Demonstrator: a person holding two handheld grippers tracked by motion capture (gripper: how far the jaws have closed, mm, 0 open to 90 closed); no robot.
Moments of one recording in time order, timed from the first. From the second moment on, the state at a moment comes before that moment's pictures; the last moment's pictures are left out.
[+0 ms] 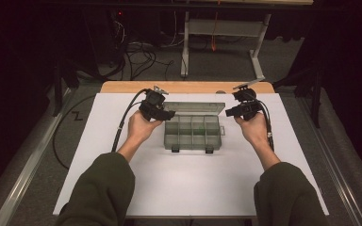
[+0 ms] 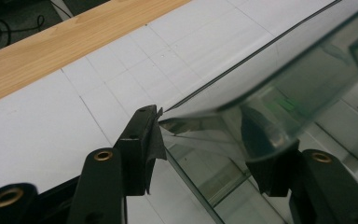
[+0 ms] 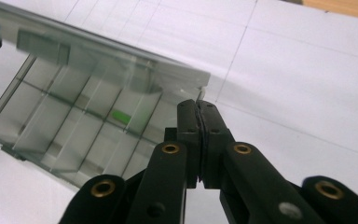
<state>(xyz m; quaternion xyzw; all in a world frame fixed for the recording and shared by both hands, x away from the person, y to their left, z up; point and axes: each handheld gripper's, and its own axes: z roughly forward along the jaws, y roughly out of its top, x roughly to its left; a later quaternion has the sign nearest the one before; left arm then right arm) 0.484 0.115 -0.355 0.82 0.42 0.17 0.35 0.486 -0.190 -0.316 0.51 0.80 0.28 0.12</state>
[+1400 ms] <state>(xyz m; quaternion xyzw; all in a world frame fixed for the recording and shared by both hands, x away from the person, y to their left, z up) 0.462 0.137 -0.379 0.83 0.43 0.12 0.34 0.478 -0.184 -0.309 0.48 0.82 0.29 0.08</state>
